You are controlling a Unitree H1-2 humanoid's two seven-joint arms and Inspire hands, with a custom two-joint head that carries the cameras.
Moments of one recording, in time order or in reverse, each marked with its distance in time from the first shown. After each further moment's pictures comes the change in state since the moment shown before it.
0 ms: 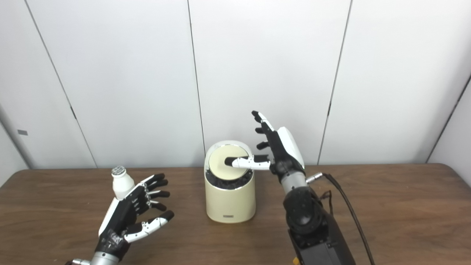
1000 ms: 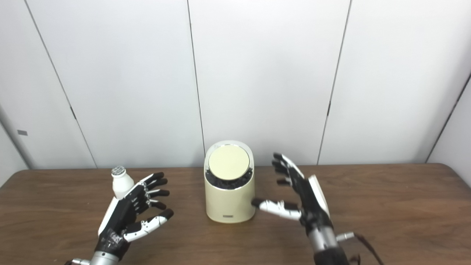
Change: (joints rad) left arm 0.000 -0.003 0.003 -0.009 0.000 0.005 0.001; right arm 0.267 -0.006 -0.093 -0.080 0.160 -0.264 -0.018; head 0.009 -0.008
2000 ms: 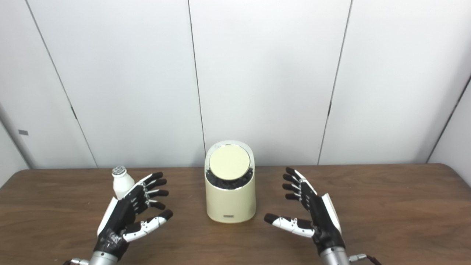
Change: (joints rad) left arm 0.000 0.006 0.002 0.000 -0.001 0.002 -0.004; right arm 0.134 -0.021 -0.041 0.082 0.136 -0.176 0.002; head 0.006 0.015
